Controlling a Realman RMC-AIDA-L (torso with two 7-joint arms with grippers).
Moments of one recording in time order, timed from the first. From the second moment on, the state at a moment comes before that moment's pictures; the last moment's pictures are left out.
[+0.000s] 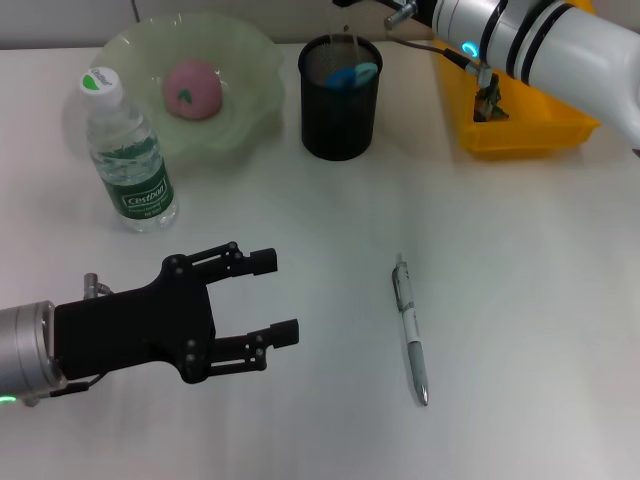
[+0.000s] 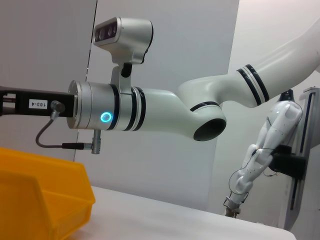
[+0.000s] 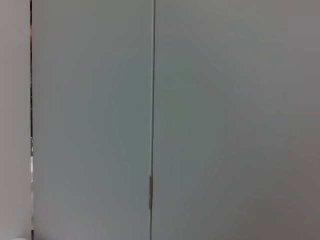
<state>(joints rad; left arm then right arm) -0.45 -2.07 0.58 0.35 2.00 1.81 -0.91 1.05 2.09 -0.74 -0.07 -1.22 -0.86 0.70</state>
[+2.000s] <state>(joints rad) -0.45 -2.06 0.58 0.38 1.98 1.81 -0.96 0.73 1.98 -0.88 -0.98 -1.86 -1.71 1.87</state>
